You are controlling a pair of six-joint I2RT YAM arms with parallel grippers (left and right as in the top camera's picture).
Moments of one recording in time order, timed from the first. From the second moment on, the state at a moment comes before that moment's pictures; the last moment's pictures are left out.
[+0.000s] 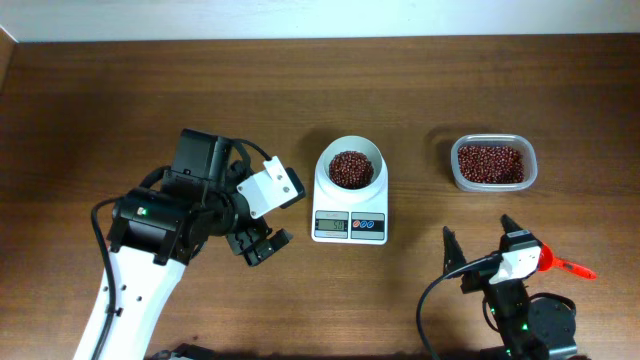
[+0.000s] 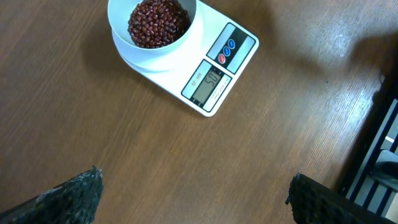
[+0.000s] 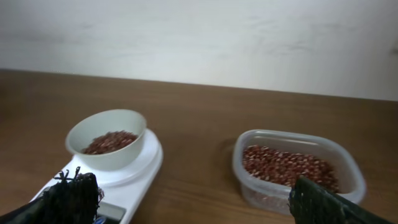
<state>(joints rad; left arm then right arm) -0.27 1.21 1.28 -1.19 0.35 0.71 0.15 0.02 0.20 -0.30 -0.05 0.02</state>
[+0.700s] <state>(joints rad) -0.27 1.21 1.28 -1.19 0.35 0.71 0.05 0.01 0.01 -0.02 0.00 -0.02</state>
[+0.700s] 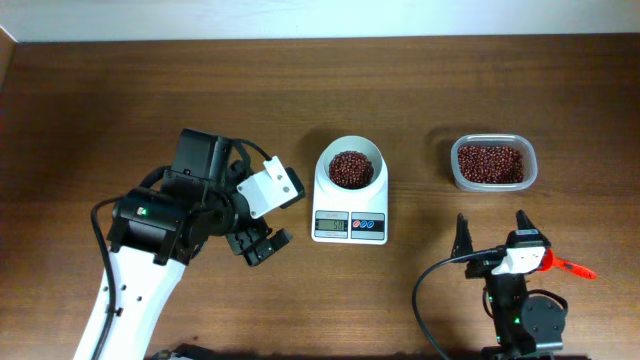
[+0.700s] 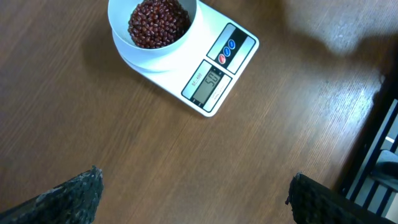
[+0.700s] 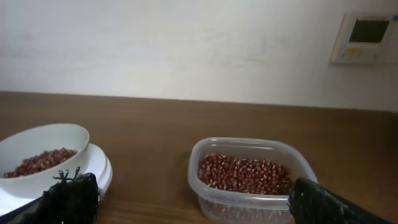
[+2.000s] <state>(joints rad) -0.27 1.21 1.28 -1.19 0.35 0.71 0.01 0.01 0.01 -0.07 -0.02 -0.08</state>
